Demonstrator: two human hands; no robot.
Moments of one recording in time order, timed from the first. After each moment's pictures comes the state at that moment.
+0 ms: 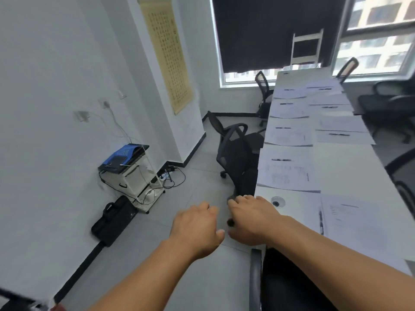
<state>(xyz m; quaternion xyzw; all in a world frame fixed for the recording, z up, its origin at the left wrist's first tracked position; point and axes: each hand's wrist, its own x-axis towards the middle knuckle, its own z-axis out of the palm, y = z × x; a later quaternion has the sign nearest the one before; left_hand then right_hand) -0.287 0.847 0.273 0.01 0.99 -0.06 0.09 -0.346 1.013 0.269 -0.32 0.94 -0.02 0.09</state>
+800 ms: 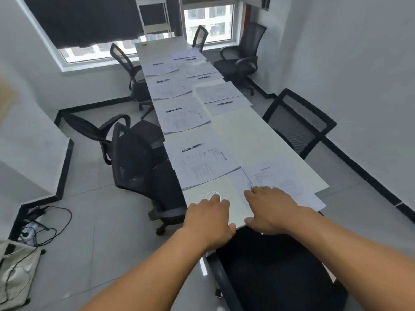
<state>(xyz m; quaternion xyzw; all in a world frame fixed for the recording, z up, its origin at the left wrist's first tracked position) -0.517 0.936 0.181 0.38 0.91 -0.01 0.17 -0.450 1.112 0.200 0.07 0.97 0.00 0.22</state>
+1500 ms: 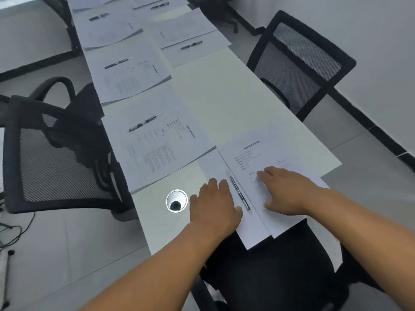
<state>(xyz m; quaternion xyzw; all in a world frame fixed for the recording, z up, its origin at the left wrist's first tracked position) -0.583 1.114 0.023 0.32 0.91 0.02 0.27 -0.509 1.307 0.038 0.13 0.94 -0.06 0.32</state>
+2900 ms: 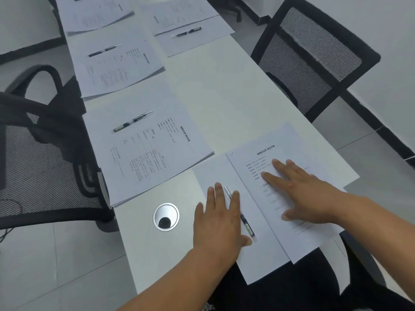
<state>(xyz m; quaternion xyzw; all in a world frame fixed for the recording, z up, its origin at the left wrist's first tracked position) -0.583 1.136 -0.035 0.38 0.89 -0.01 0.27 -0.518 1.375 -0.009 0.12 0.92 -0.09 0.36</state>
